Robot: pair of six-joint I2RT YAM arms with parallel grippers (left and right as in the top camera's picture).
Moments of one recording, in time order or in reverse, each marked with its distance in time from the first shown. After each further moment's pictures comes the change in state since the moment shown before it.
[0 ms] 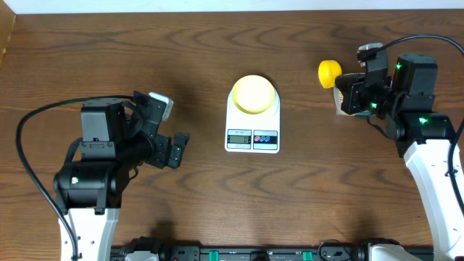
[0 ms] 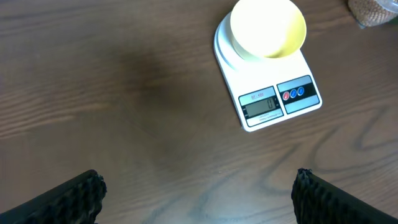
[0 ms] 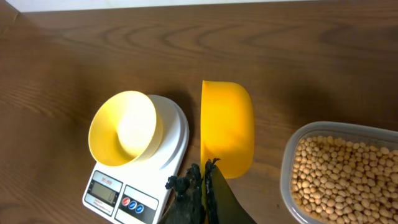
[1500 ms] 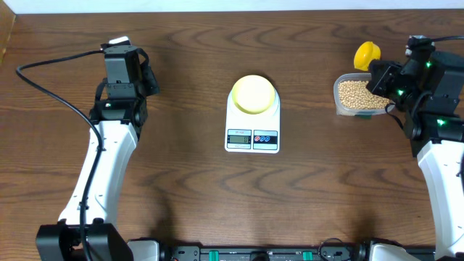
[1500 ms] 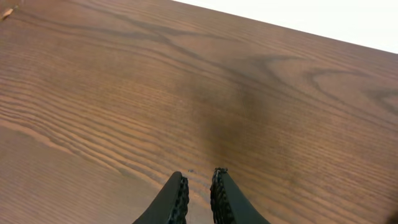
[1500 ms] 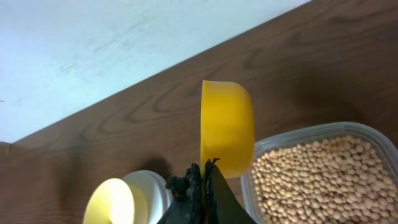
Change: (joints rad) left arm 0.023 0.469 0.000 0.663 -0.550 -0.485; right arm -0.139 0.000 -0.016 0.179 0.095 0.380
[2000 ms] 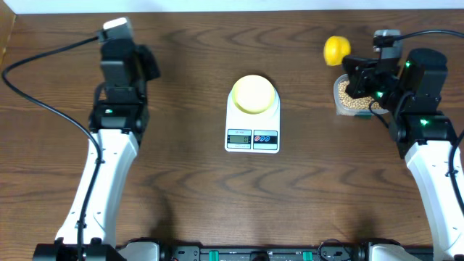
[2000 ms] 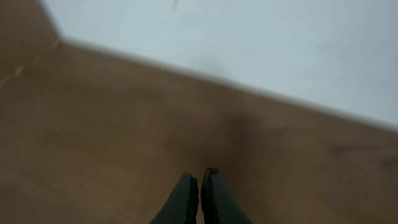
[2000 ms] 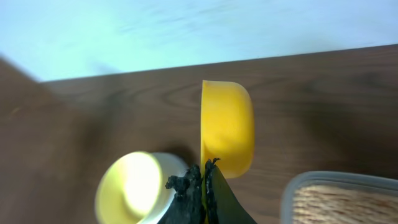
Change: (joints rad) left arm -0.021 -0.070 0.000 0.145 -0.004 0.000; right arm 0.106 -0.002 -0.013 0.077 -0.066 -0.195
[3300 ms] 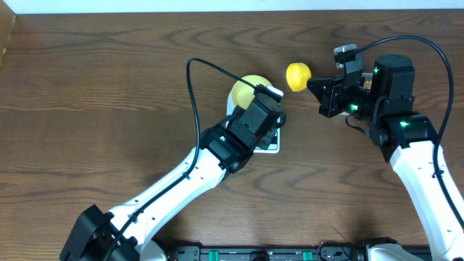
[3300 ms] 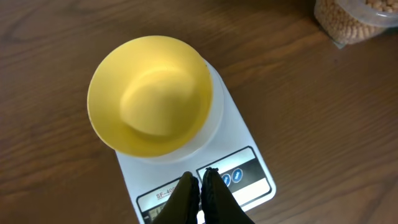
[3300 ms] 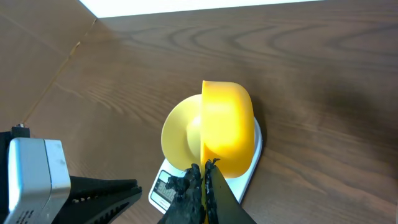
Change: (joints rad) left arm -0.756 0.111 -0.018 -0.235 0.008 0.016; right arm 0.156 -0.001 -0.003 -0.147 -0.151 -0.040
